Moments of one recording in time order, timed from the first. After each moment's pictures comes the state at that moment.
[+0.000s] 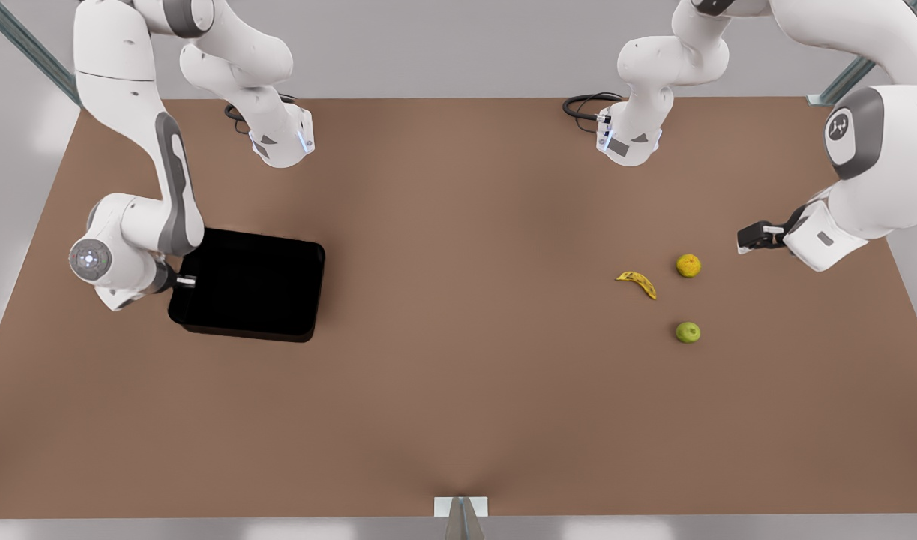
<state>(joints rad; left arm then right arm) 0.01 0.15 0.01 -1.40 0.01 1.40 0.09 0.13 0.23 -0.31 -2.10 -0.07 2.13 -0.08</state>
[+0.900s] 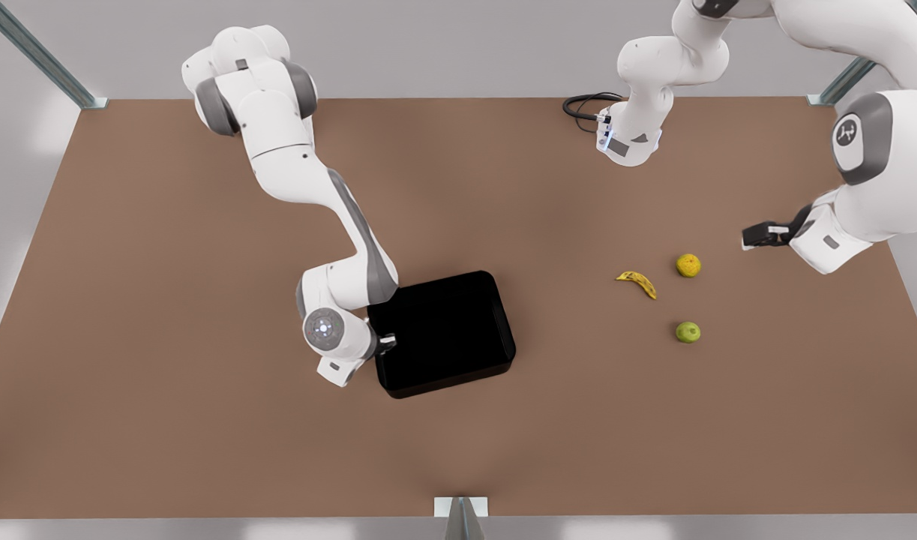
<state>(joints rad) 0.01 0.16 0.04 -1.41 0.01 1.35 0.06 0.61 0.84 -0.24 -1.26 0.35 2.00 0.03</state>
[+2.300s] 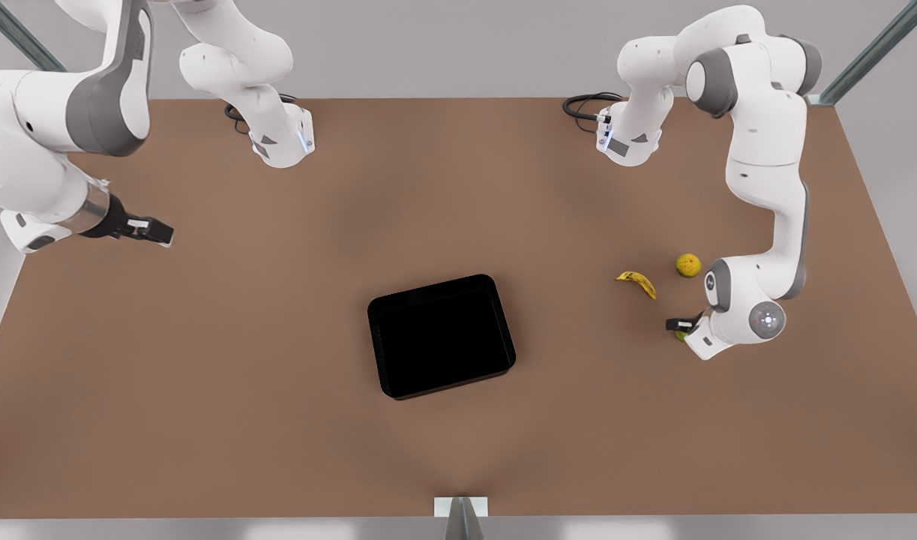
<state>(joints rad) 0.02 0.63 0.09 -1.86 -0.01 2.26 0.20 0.21 0.06 -0.23 -1.52 -0.04 1.42 0.13</state>
